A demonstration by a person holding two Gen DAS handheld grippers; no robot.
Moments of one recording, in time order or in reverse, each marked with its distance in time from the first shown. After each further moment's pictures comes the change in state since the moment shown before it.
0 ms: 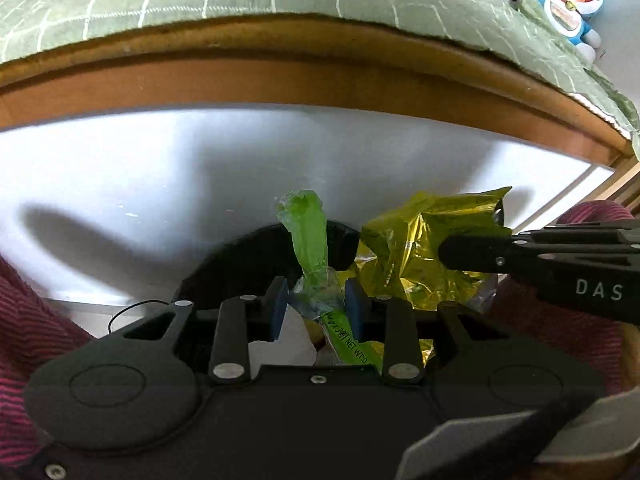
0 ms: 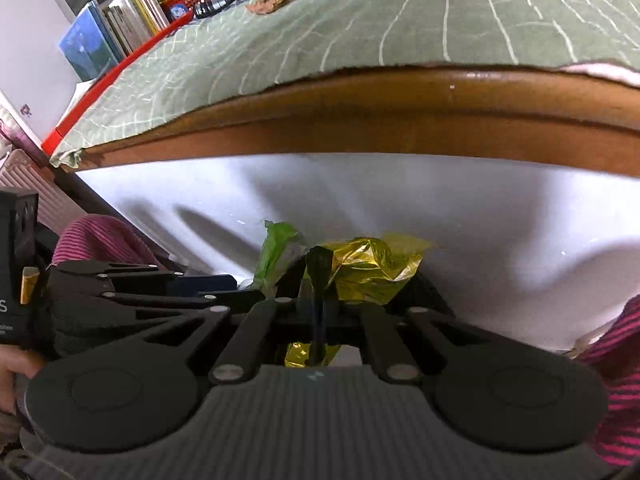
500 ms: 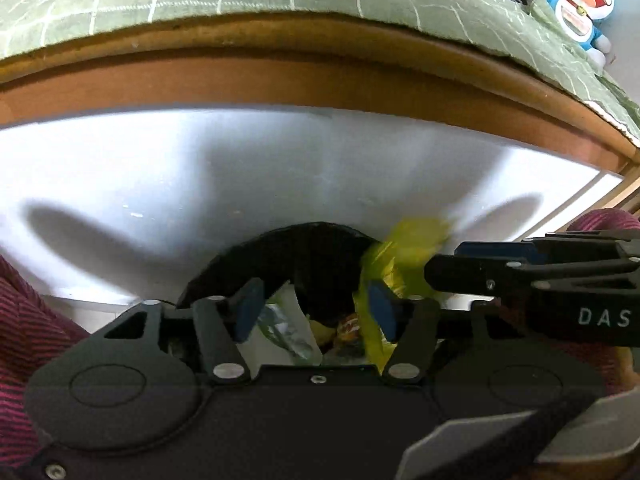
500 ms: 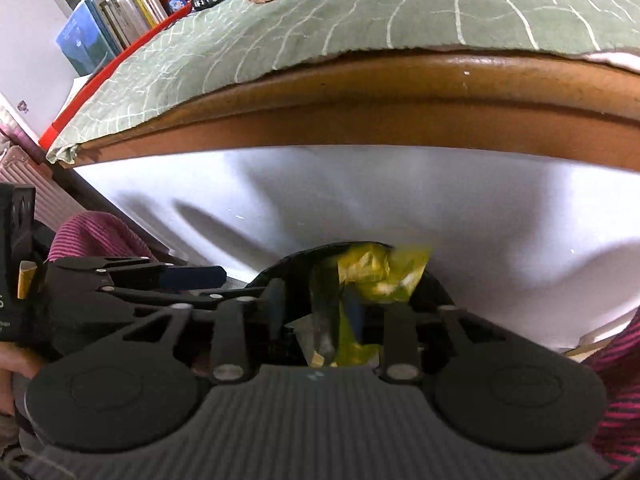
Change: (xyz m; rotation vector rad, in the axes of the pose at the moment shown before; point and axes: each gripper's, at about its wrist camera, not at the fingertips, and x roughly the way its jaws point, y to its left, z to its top) left arm 0.002 0.010 0.000 -0.017 -0.012 0.016; right arm 0.008 0.004 0.003 -0.013 0.011 0.005
